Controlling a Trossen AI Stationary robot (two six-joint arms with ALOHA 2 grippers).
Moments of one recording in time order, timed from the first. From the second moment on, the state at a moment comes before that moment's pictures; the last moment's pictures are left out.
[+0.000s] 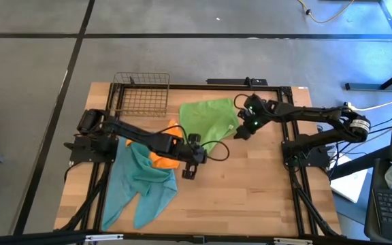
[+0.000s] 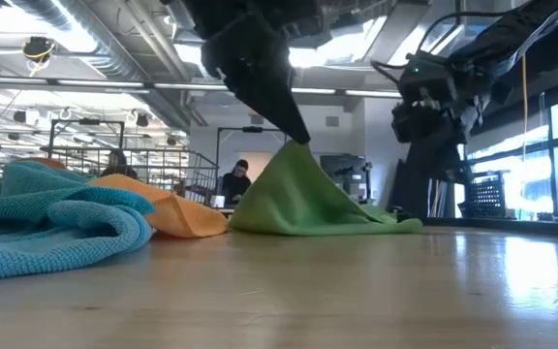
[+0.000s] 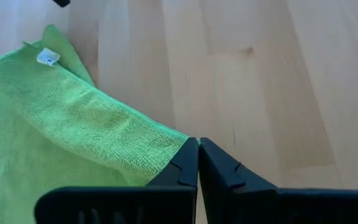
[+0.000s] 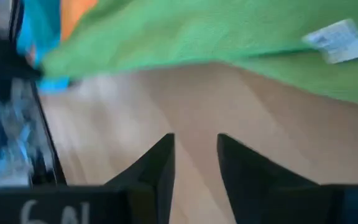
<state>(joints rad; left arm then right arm) -0.19 1.81 1.31 -0.44 -0.23 0.05 -0.49 1.29 0.62 -0.36 -0.58 0.44</state>
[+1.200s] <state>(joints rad) -0.15 1.73 1.31 -0.45 -0.46 -0.07 -0.20 1.46 0.78 -0.08 -0.27 -0.48</state>
